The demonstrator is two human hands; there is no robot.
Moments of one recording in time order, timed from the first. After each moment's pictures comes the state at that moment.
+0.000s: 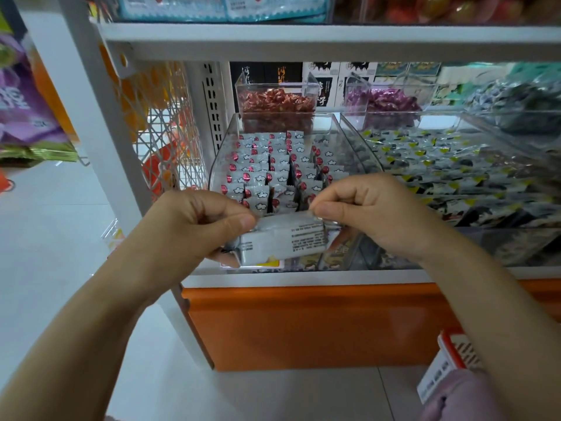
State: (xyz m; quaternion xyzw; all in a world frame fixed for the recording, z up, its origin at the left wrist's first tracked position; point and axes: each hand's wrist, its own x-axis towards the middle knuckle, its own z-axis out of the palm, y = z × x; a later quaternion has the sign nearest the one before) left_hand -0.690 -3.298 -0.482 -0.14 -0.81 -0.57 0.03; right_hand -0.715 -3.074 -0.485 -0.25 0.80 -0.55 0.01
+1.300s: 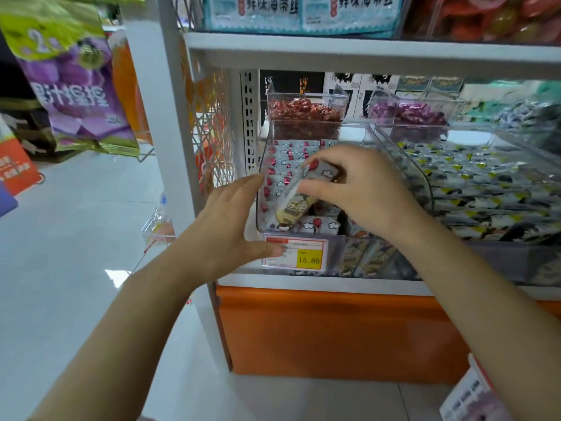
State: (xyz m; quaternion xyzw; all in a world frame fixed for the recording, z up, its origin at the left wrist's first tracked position) left_hand -0.727 -3.337 -0.516 -0.18 -0.95 -0.22 0.10; right_hand -0.745 -3.141 -0.474 -0.25 0.88 -0.34 -0.20
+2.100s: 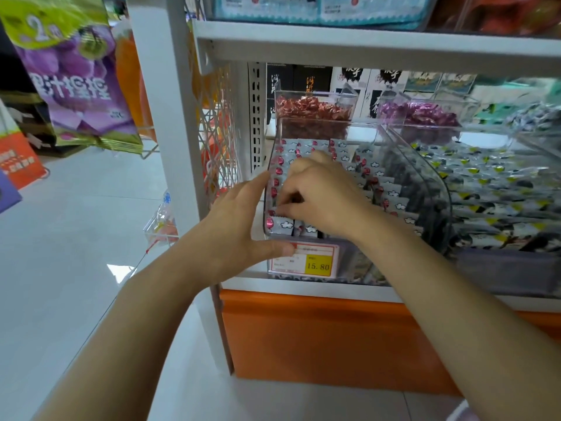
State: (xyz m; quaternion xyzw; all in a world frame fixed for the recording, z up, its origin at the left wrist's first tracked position) left_hand -0.727 -3.335 -0.512 -0.17 -0.94 -0.29 0.06; right_hand -0.782 -3.178 -0.493 -0.31 0.93 -0.11 -0.16
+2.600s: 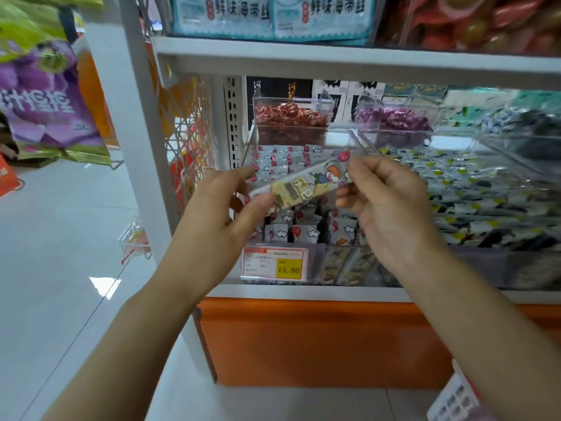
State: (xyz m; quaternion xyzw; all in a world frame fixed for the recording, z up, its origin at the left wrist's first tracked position) left_hand -0.715 -3.304 -0.501 -0.14 -0.86 -0.41 0.25; right_hand -0.729 -3.115 -0.487 -0.09 0.59 -0.79 -0.14
